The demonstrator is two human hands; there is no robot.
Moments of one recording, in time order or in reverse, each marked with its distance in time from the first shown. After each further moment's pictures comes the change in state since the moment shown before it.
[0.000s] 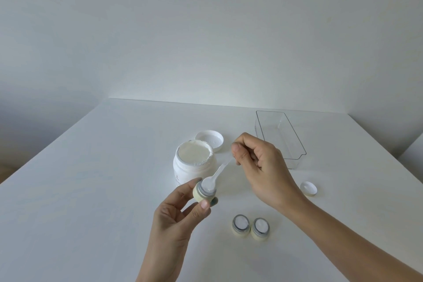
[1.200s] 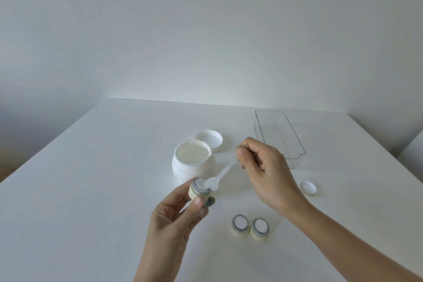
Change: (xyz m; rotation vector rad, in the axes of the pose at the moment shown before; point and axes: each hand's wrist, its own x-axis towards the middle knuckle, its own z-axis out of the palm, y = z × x) left_hand 0.000 -0.001 -0.004 -0.025 -0.020 -0.040; right_hand -0.004 0.015 -0.001 -0.036 0.038 0.033
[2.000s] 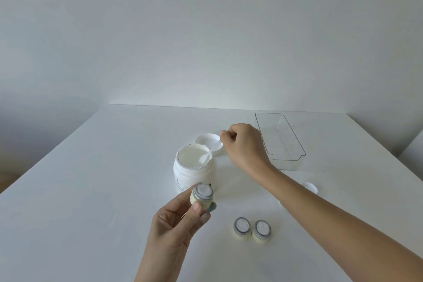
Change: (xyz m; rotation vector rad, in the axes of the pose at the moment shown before) left_hand -0.001 0.002 -0.004 -0.004 -0.025 -0.041; right_hand 0.067 0.004 0.030 -0.263 0.113 0.205
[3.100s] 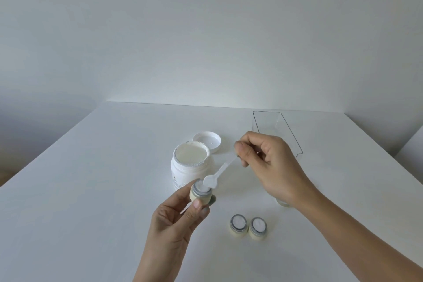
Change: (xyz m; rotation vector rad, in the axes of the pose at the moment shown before) left_hand -0.001 -0.004 0.004 -0.070 -0.001 0.032; right_hand -0.054 0.010 -0.057 0.319 -0.170 -0.243
